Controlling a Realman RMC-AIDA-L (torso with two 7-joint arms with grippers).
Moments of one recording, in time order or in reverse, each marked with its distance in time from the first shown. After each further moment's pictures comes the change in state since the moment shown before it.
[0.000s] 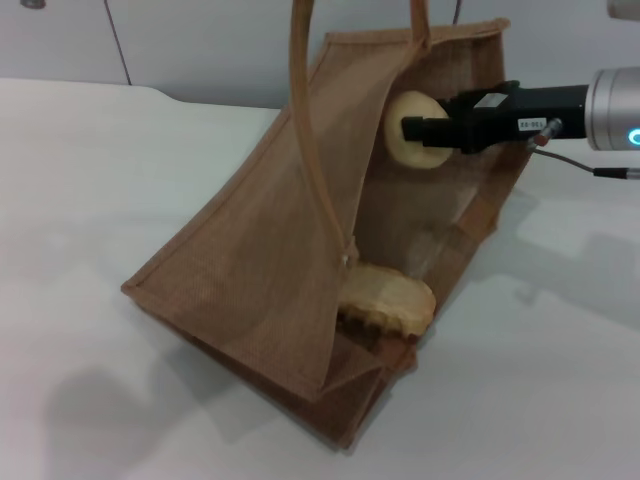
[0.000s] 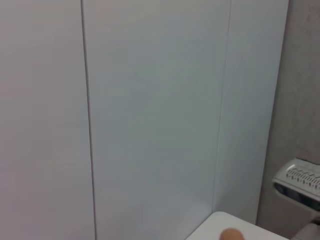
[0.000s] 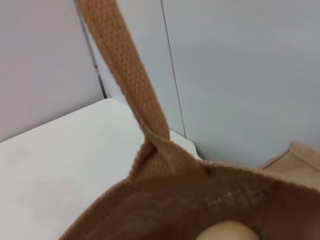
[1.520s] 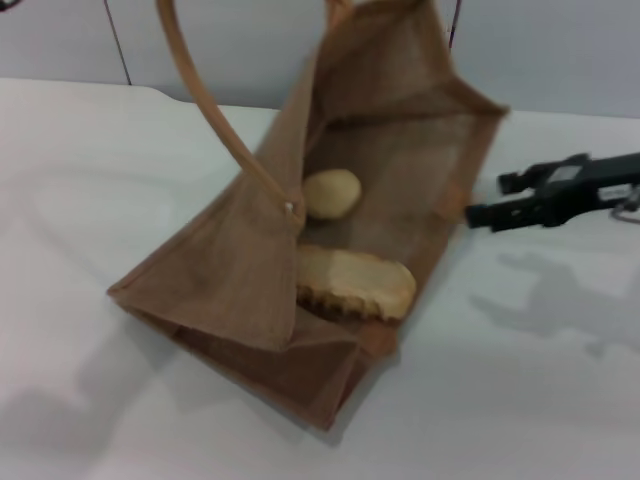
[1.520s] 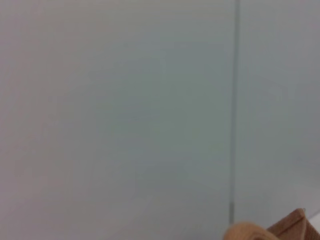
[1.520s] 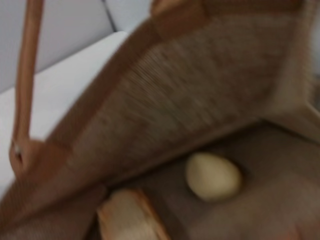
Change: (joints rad) left arm 0.106 0.002 -0.062 -0.013 0.197 0.138 0.005; right arm -0.161 -0.002 0.010 -0.284 -0.187 0.273 0.203
